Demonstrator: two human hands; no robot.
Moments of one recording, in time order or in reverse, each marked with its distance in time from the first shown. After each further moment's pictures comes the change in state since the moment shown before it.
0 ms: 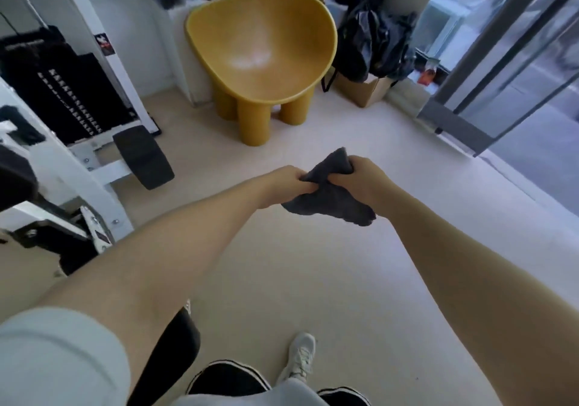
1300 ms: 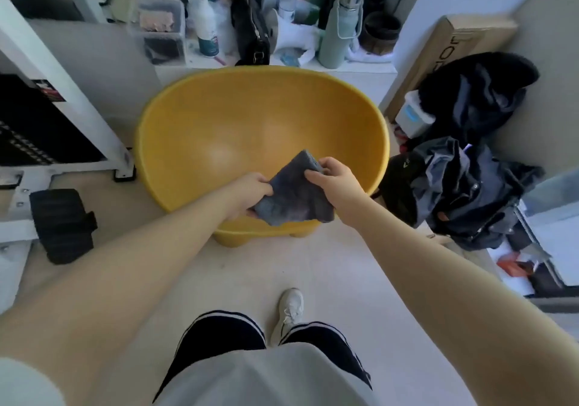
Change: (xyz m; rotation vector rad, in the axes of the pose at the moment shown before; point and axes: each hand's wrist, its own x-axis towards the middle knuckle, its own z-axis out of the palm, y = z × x) left_hand 0.674 0.154 -0.365 -0.618 0.558 -0.421; right_hand 0.815 -0.118 -0.263 0.156 -0.308 -0.206
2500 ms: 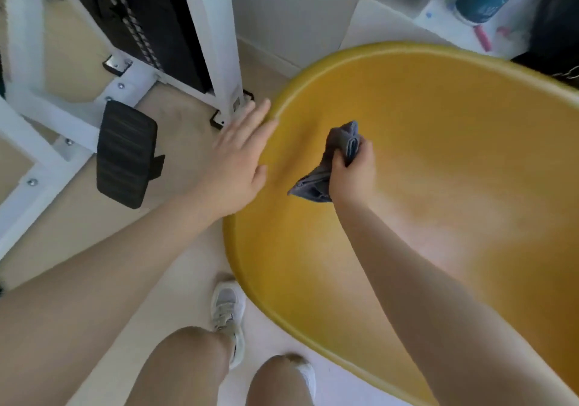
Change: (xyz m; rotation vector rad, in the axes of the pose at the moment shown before) left_hand 0.273 -0.191 -0.291 0.696 0.788 0.259; right_hand 0.385 0.030 0.392 -0.191 -0.071 -0.360
